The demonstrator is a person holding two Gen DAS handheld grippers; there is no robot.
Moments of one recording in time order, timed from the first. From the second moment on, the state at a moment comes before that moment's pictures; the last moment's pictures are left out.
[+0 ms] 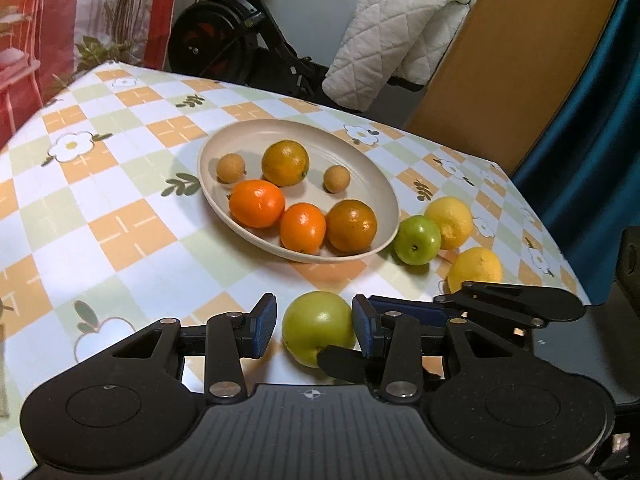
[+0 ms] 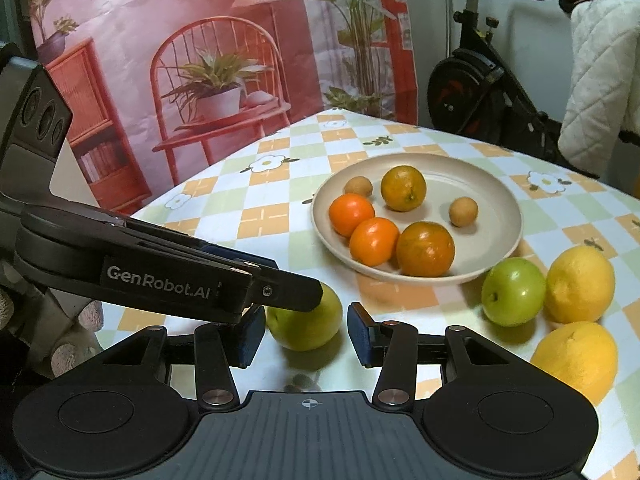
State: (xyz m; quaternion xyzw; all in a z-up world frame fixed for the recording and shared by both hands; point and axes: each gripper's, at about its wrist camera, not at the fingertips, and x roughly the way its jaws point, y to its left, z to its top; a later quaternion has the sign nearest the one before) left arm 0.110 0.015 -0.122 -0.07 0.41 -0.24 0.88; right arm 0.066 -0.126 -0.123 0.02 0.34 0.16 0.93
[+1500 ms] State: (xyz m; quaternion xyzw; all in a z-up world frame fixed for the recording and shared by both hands) left arm 0.125 -0.023 -0.033 -0.05 0.32 -0.27 0.91; right arm 0.068 -0.144 -0.034 -0.03 0.24 0.13 0.96
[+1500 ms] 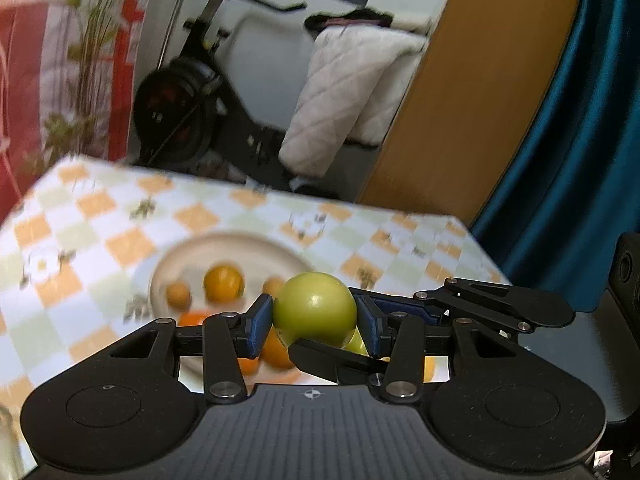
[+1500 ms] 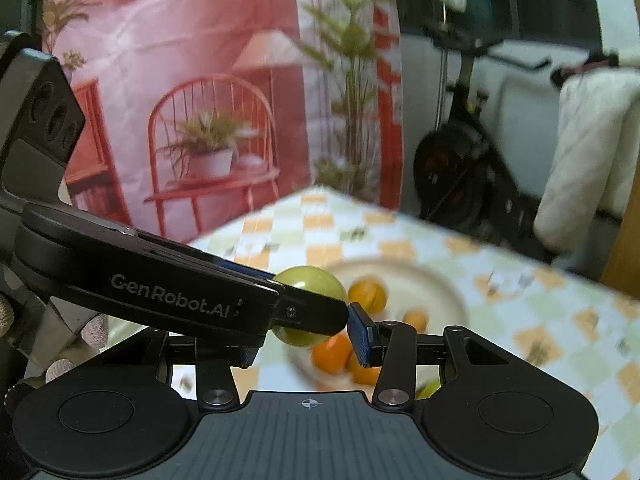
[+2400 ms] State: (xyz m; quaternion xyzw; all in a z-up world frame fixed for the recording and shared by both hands) left arm 0.214 -0.027 -0.085 -0.07 0.41 -0.28 0.87; right arm 0.158 -0.166 -0.070 -0.03 0.29 0.12 0.95
